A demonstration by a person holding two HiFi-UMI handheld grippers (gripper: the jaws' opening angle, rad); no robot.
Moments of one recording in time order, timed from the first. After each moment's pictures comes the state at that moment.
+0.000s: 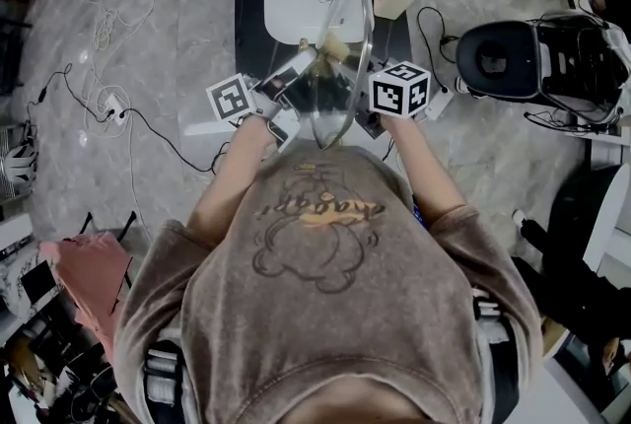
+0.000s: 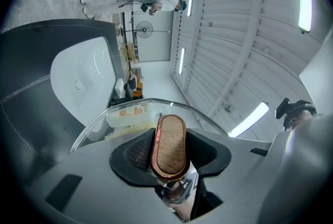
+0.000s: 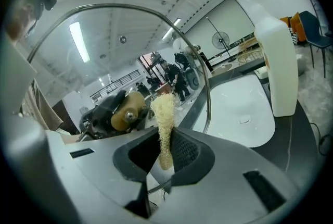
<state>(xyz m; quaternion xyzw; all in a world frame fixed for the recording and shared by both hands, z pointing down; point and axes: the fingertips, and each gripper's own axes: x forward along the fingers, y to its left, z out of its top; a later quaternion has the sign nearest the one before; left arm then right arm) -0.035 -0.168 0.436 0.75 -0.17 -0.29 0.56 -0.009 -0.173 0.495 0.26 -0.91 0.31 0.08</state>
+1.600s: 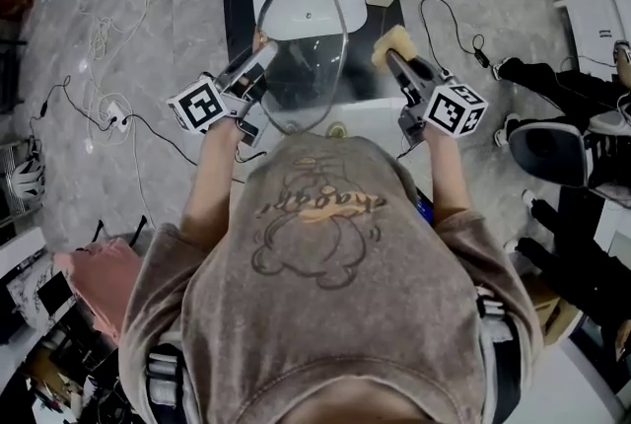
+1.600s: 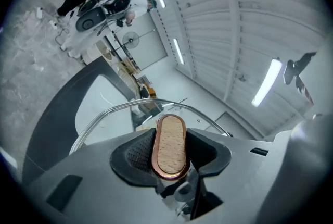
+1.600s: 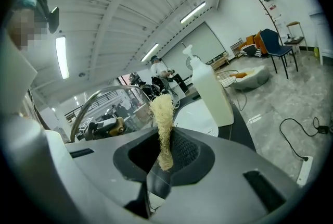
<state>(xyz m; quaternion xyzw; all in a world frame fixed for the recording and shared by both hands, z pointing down) -0.094 -0.181 0.441 0.82 -0.30 -0.15 0.45 0.131 -0.163 0.472 0.41 -0.86 0.32 -0.01</state>
